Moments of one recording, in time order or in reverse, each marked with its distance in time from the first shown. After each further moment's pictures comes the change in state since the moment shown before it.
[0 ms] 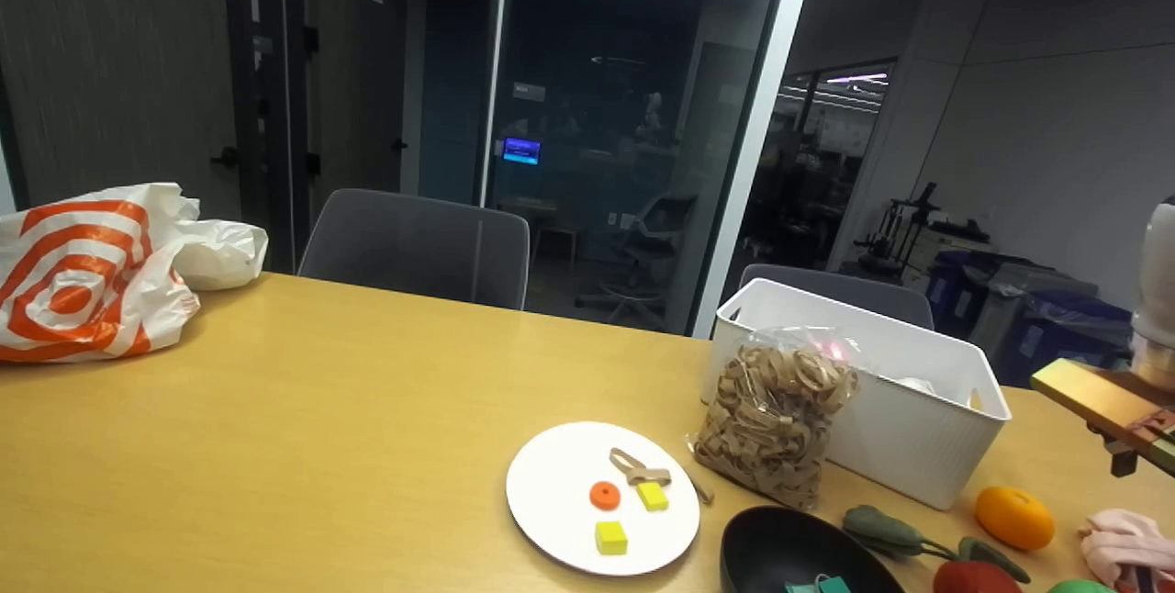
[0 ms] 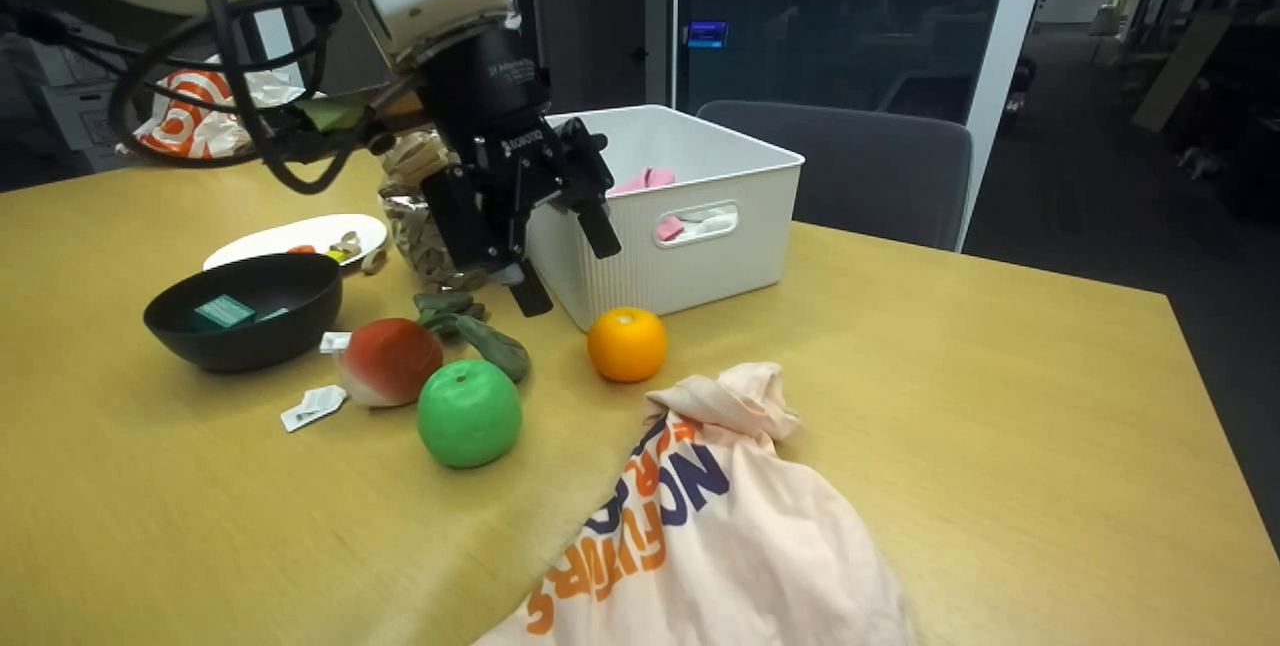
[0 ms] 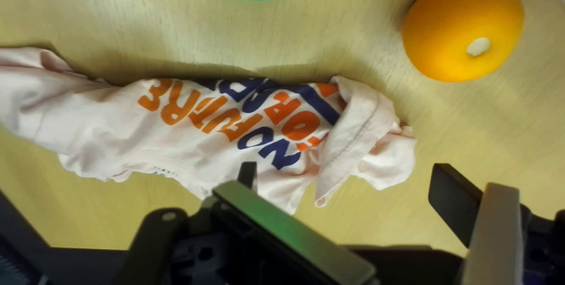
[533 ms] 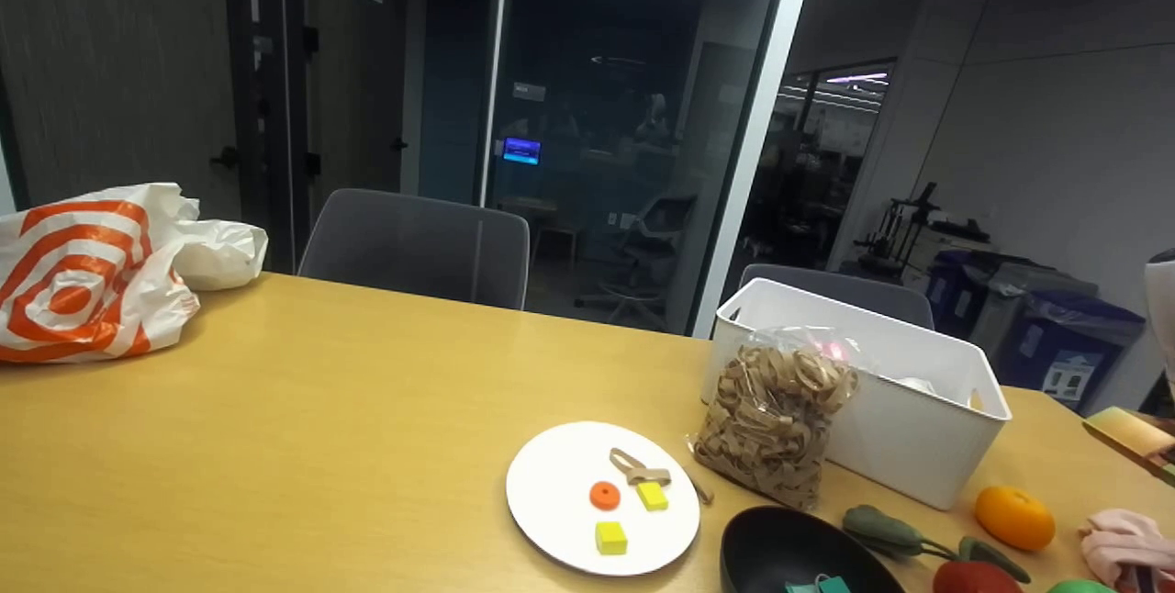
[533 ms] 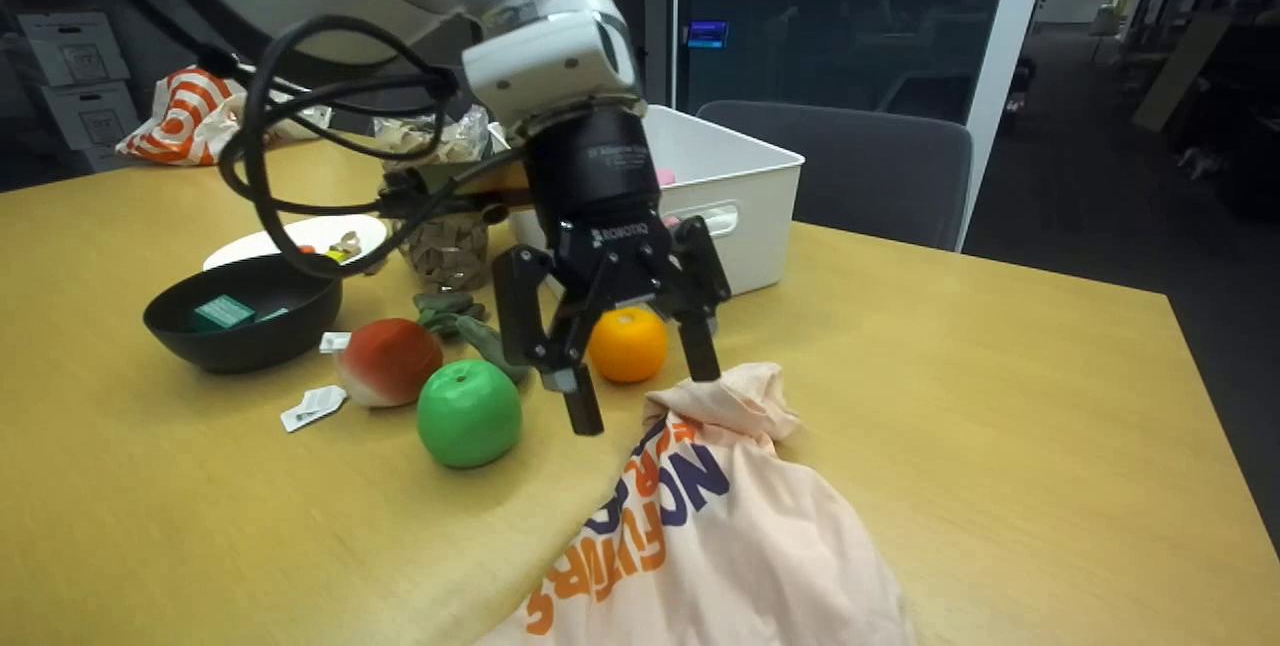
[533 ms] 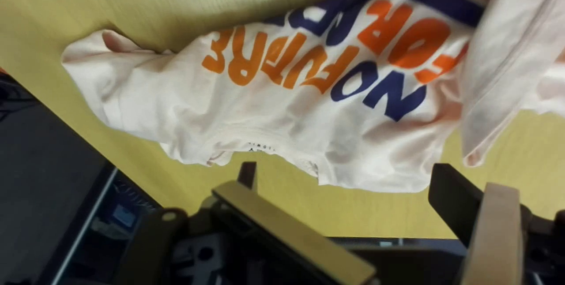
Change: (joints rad) arm -0.096 0.189 -0.069 0.124 -0.007 -0.198 0.183
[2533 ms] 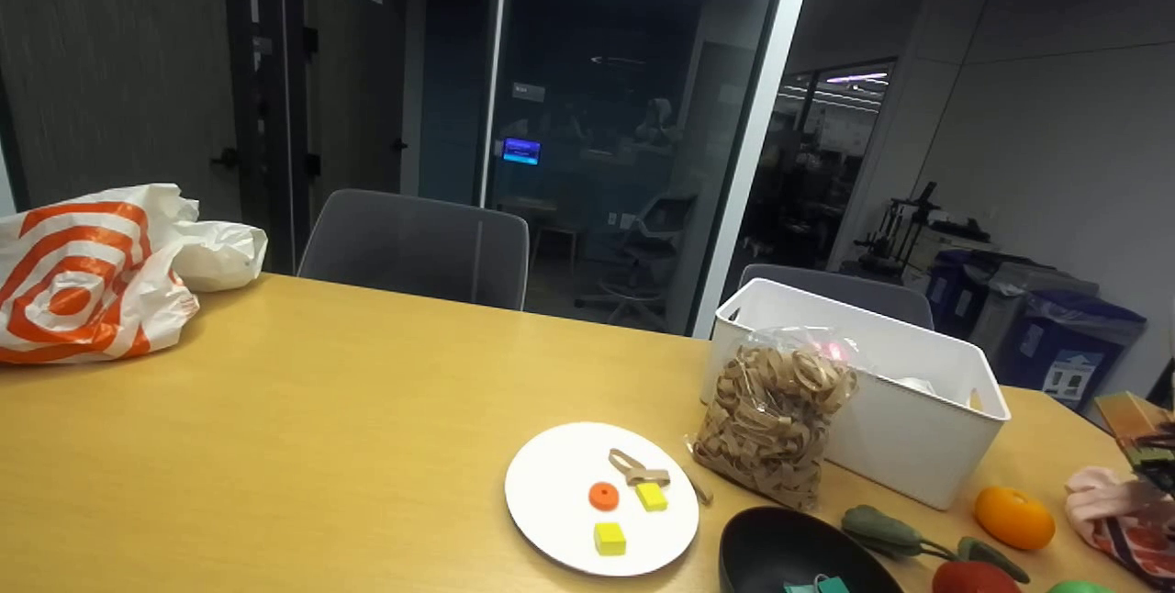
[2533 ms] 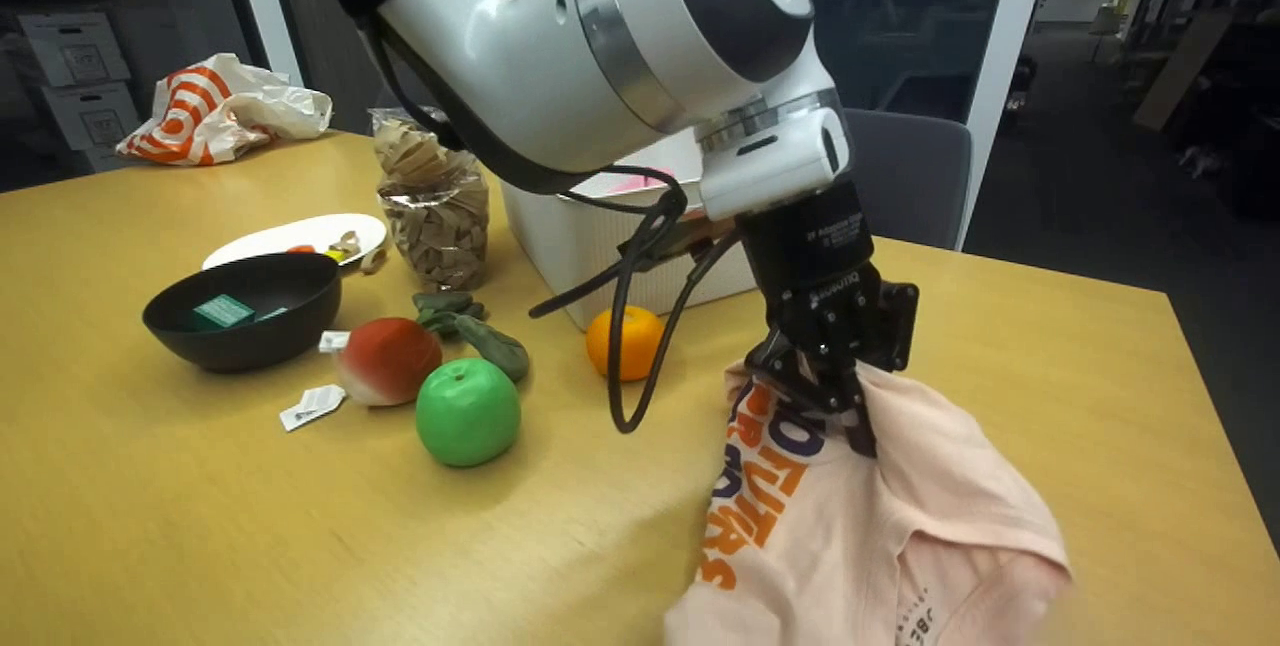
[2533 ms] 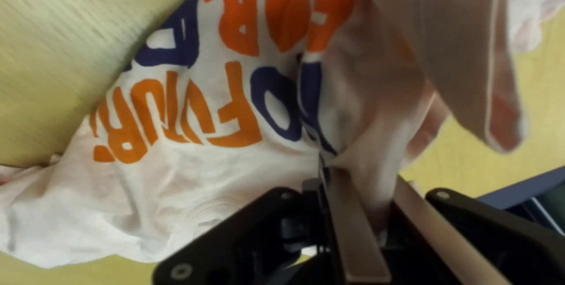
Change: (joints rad) arm 0.065 0.310 -0.276 0.226 -0.021 0.378 0.182
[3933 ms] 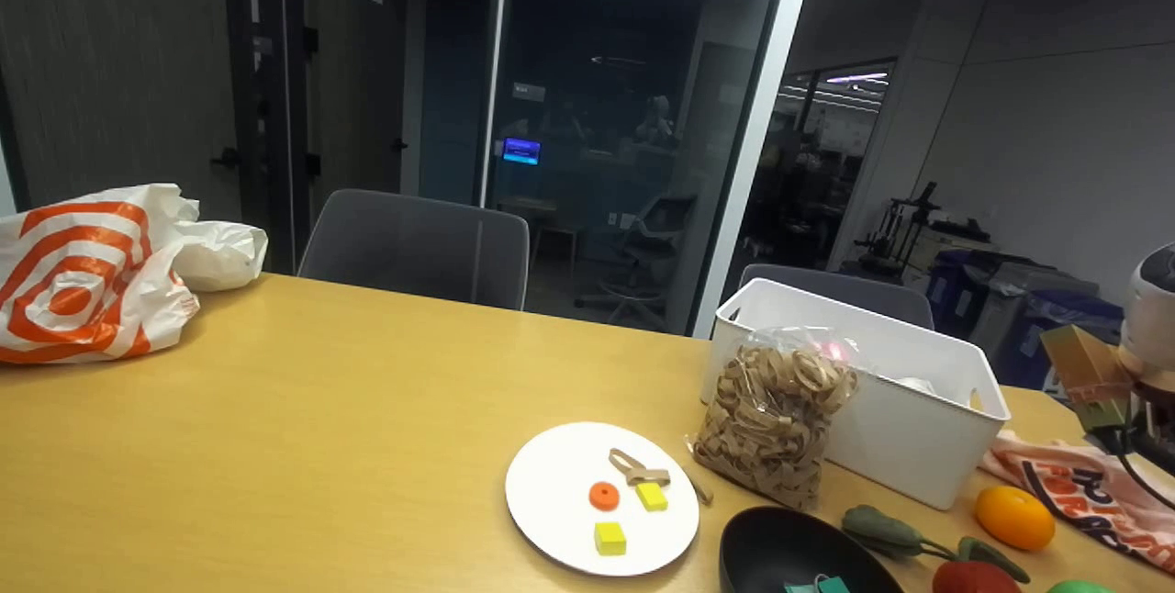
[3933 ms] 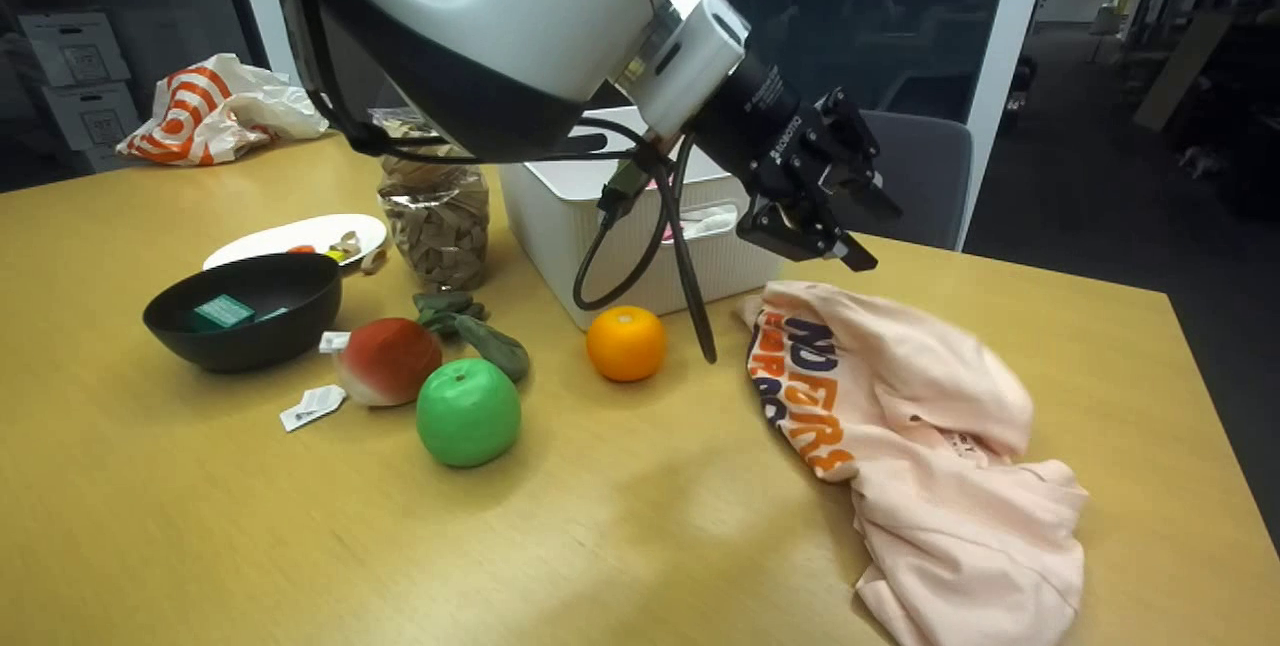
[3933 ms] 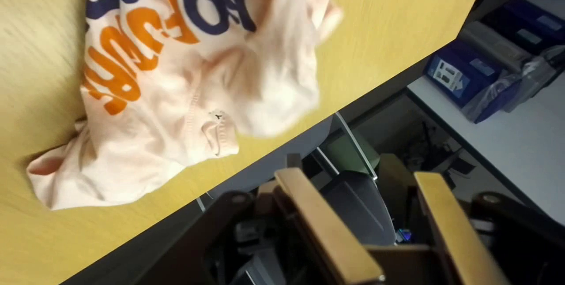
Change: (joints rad) arm 0.002 -0.109 0.098 -0.008 -0.685 0.169 0.502
